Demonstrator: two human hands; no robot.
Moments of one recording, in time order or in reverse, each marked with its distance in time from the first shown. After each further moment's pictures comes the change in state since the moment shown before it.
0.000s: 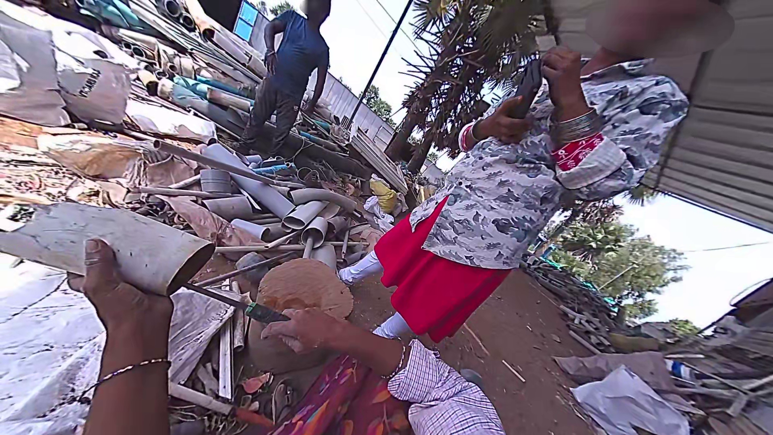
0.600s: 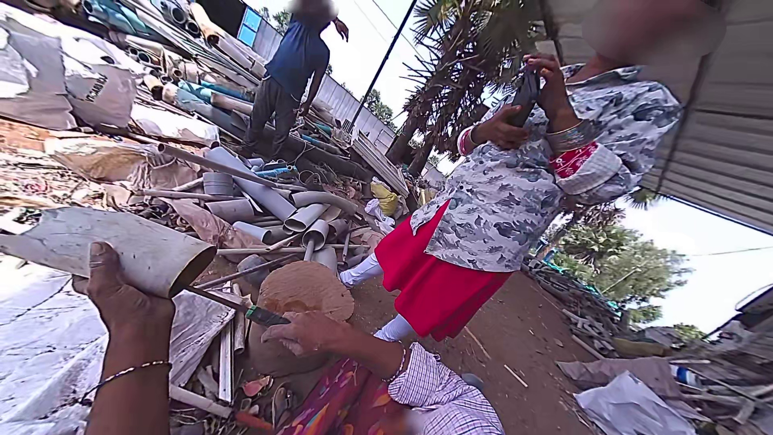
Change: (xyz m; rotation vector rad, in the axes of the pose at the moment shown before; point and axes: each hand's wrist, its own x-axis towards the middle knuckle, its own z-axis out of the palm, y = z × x) left_hand -0.004 0.004 0.003 0.037 -0.001 0.026; right_hand 0.000 0.001 0.000 0.002 -0.028 -0.001
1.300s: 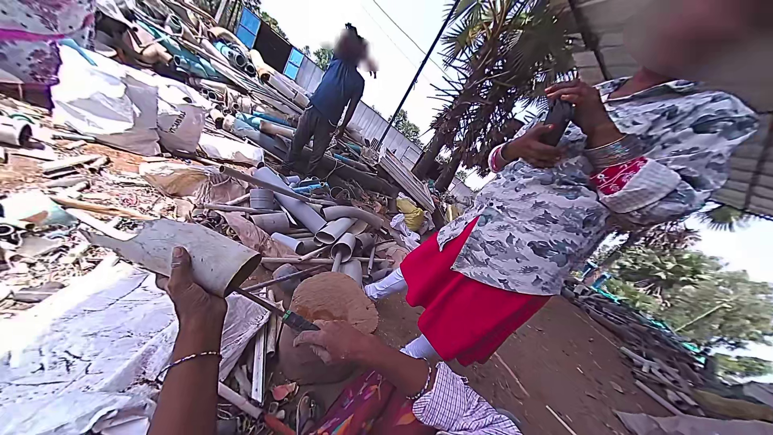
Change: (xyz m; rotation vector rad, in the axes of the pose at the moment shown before) left_hand -0.008 0.011 0.014 0.019 0.062 -0.018; right_hand 0.000 -0.002 -0.002 0.006 -0.050 0.031
